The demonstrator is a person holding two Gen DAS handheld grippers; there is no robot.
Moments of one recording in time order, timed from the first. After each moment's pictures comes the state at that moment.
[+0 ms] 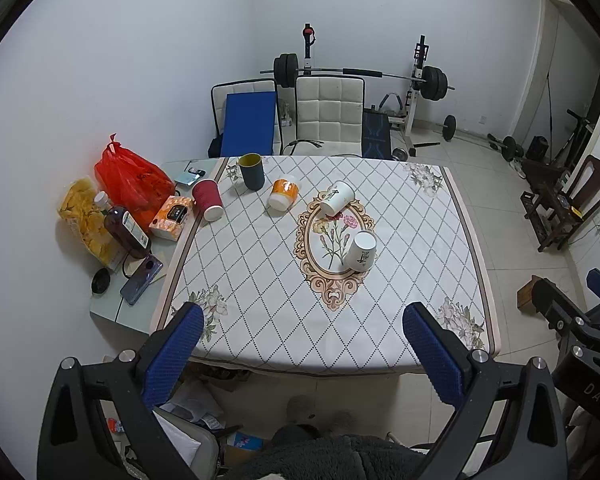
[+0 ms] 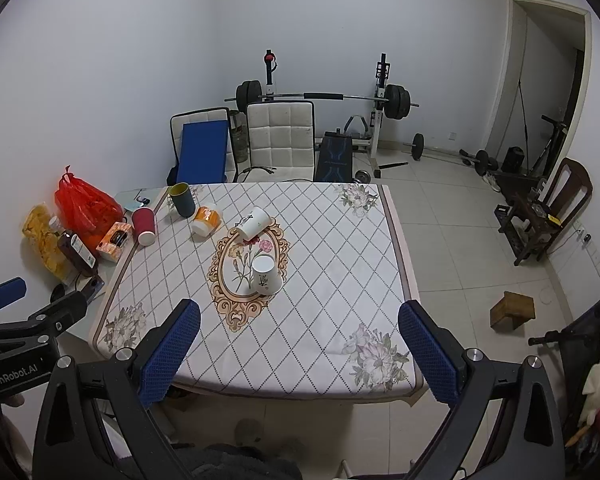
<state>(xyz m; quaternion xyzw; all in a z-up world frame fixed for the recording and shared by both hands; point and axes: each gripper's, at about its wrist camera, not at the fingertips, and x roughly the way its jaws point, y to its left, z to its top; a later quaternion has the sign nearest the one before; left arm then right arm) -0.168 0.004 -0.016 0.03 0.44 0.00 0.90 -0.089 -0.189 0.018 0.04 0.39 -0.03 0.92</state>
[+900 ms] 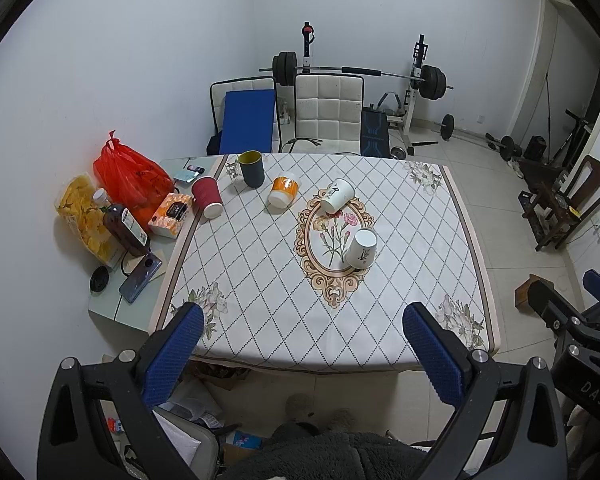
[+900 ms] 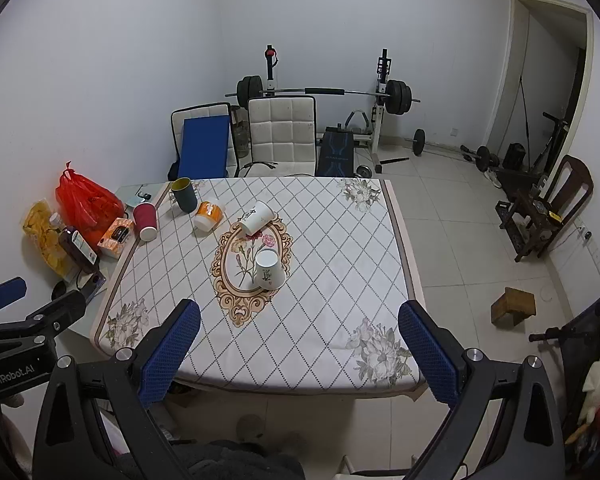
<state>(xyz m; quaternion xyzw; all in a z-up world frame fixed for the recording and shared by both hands) -0.167 0.004 -0.017 0.03 0.44 0.00 0.90 -0.096 -0.186 0.010 0.04 0.39 -0.02 0.92</state>
